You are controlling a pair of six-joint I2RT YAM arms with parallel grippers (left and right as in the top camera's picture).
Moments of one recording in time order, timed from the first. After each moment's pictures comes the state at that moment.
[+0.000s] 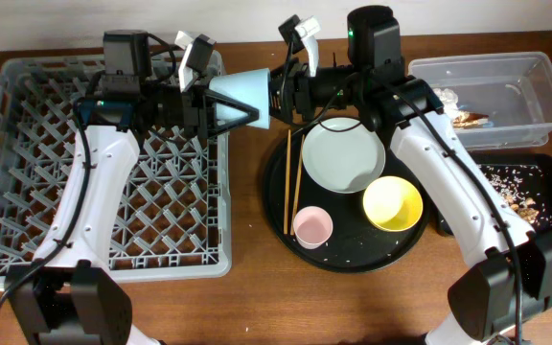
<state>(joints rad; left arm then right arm) -0.08 1.74 1.58 -0.57 1.56 0.03 0.34 1.78 1.67 -0.34 -1.06 0.21</state>
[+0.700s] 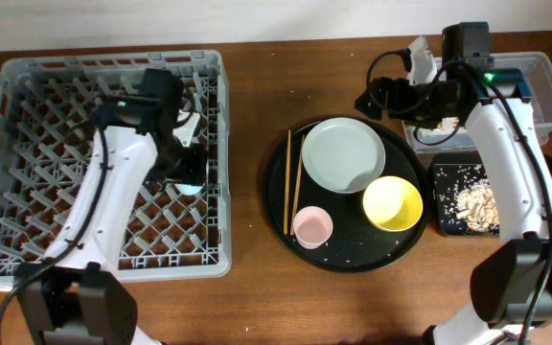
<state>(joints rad) -0.17 1.74 1.58 -1.29 0.03 -0.01 -0.02 1.79 1.68 -0.98 -0.51 0.13</state>
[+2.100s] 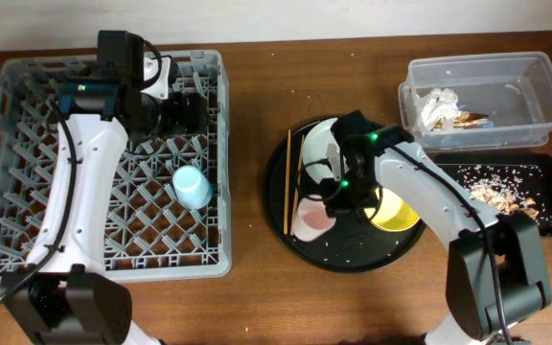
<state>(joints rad) -0.06 1.77 1.76 -1.12 0.30 -0.14 0.36 1.79 1.30 -1.06 -0.33 0.21</state>
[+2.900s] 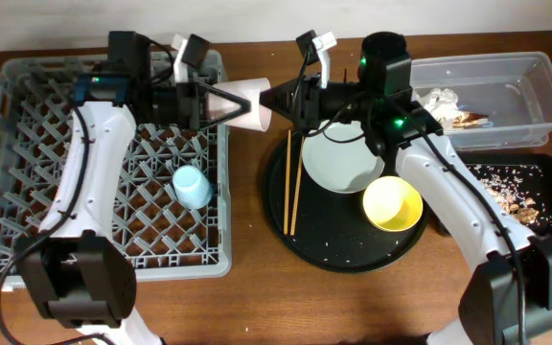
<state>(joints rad) -0.05 1.88 1.77 -1.05 1.57 0.22 0.31 1.71 1.40 0.03 -1.06 0.47</state>
